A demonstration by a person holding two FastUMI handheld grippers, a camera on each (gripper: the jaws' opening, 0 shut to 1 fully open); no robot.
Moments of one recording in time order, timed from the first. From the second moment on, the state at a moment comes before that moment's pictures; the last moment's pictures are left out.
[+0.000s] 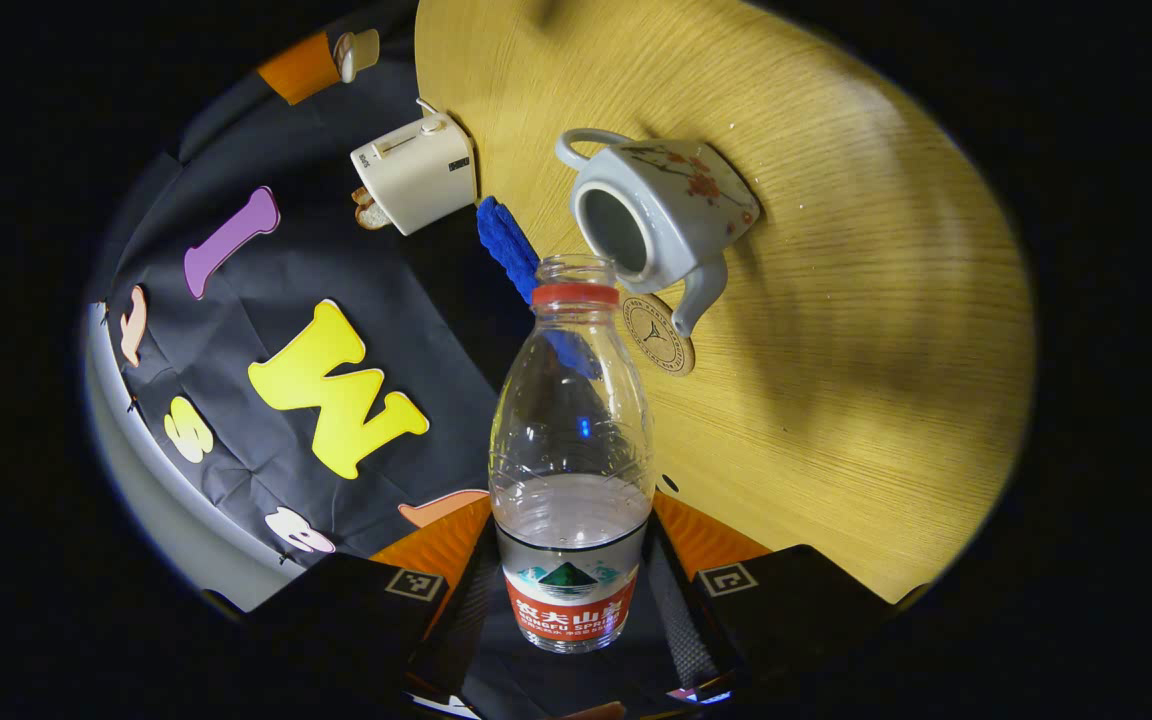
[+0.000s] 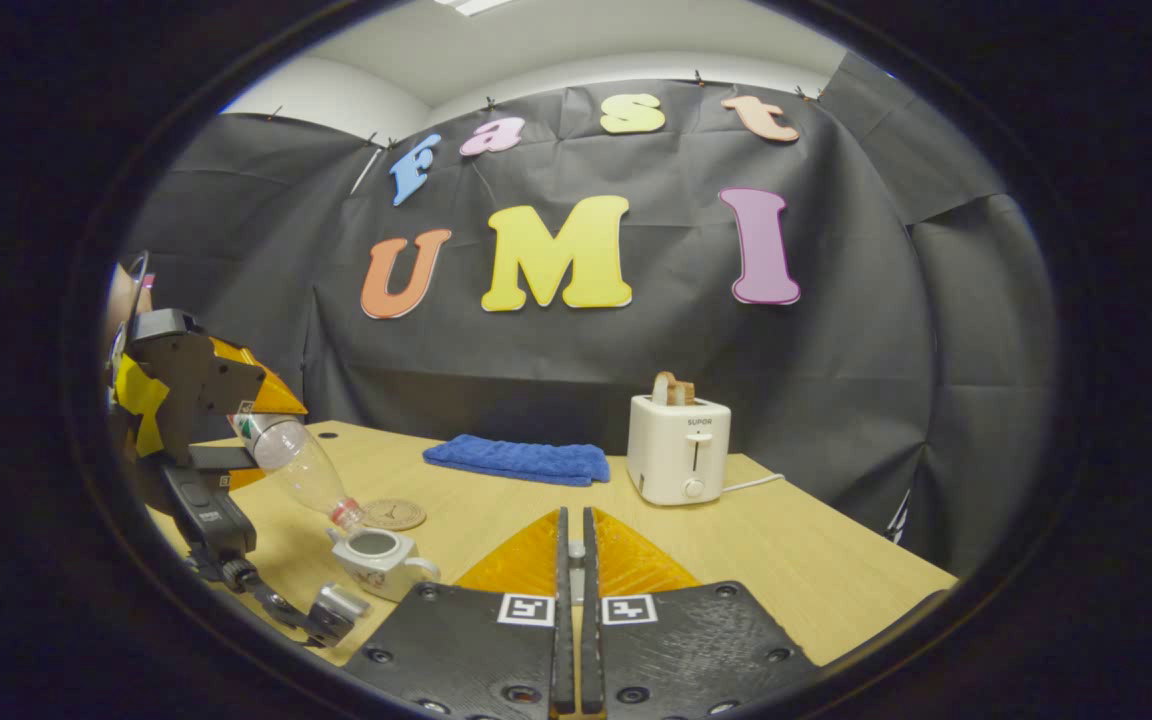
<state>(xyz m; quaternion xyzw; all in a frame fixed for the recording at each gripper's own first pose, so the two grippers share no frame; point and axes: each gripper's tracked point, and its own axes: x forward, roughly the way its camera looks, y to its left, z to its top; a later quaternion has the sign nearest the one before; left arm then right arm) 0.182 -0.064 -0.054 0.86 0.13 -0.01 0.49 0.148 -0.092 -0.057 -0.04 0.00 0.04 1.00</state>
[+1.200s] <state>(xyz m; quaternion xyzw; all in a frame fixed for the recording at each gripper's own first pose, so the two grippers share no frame) 0.209 -0.062 -0.053 0.43 0.05 0.00 0.90 0.128 -0.100 -0.030 -0.02 -0.03 0.06 1.00</state>
